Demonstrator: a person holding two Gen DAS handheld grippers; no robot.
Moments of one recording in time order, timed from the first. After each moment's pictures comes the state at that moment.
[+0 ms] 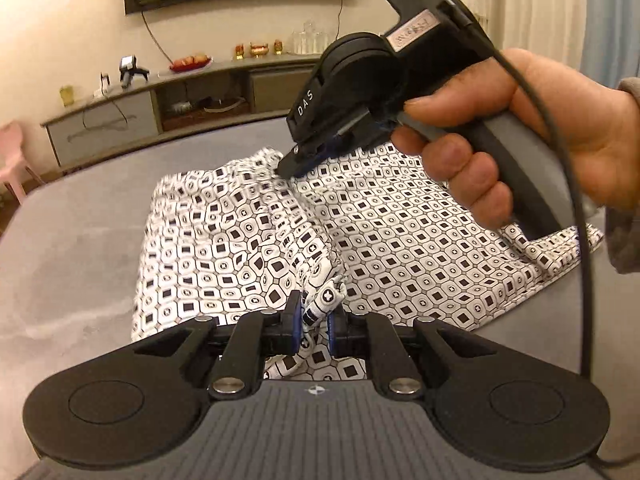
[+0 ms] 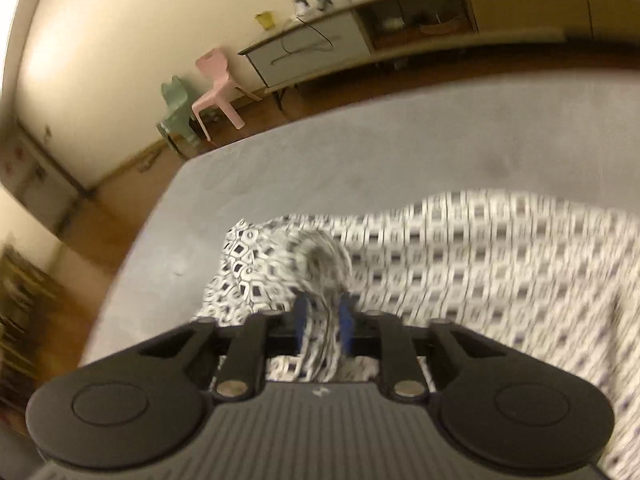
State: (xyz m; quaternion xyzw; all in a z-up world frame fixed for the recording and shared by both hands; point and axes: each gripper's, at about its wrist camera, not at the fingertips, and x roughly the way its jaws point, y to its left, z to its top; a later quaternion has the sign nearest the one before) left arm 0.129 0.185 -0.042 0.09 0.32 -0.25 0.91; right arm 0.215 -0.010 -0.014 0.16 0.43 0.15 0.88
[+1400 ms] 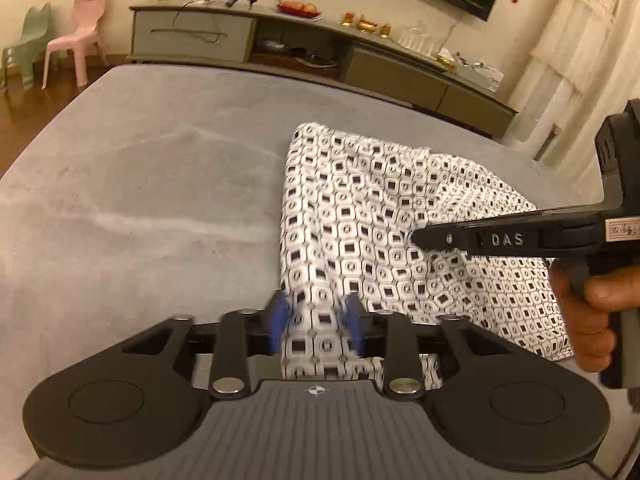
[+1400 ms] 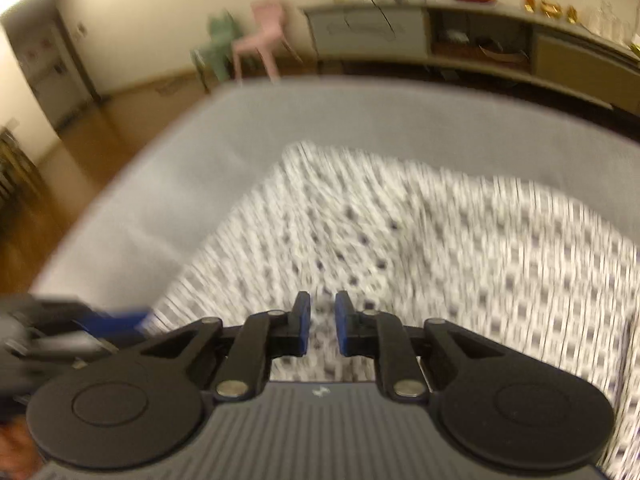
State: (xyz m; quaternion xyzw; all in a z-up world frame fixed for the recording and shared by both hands) left arm 0.156 0.283 -0.048 -0.07 0.40 -0.16 0.90; right arm 0.152 0.070 -0.030 0.03 0.45 0.19 0.87
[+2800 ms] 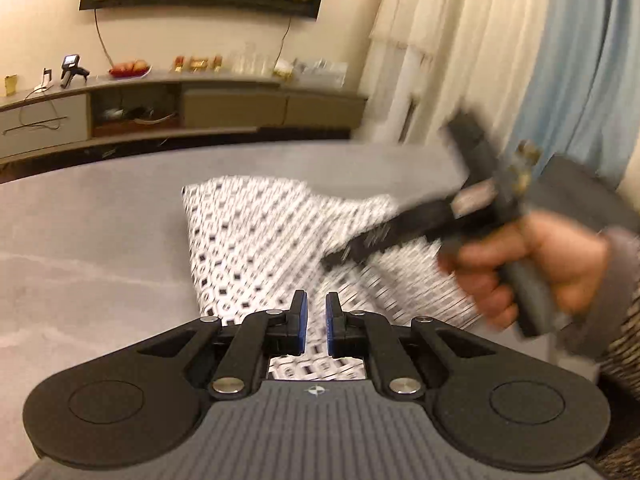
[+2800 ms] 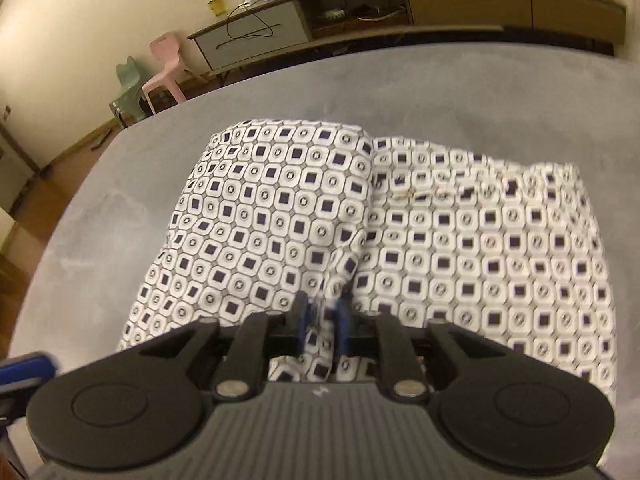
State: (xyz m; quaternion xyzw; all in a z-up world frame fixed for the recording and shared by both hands) left arm 0.108 0.130 -0.003 0.04 0.31 -0.34 0.89; right arm 0.130 -0.109 -0.043 0.14 0.46 0.10 0.87
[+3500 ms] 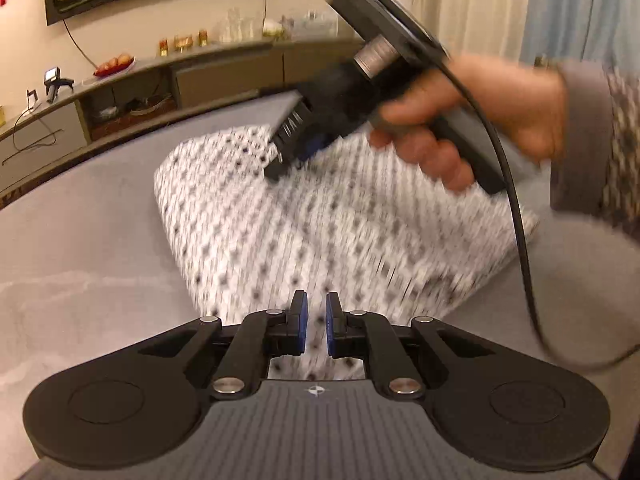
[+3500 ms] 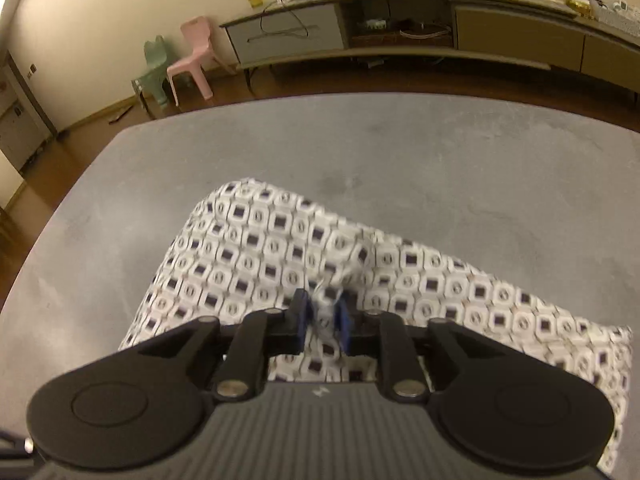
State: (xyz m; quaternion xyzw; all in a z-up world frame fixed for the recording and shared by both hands) left arm 0.109 0.104 -0.014 0.12 0.33 -0.34 0.87; right arm 0.221 -0.109 -0.043 0.08 0.45 0.14 0.88
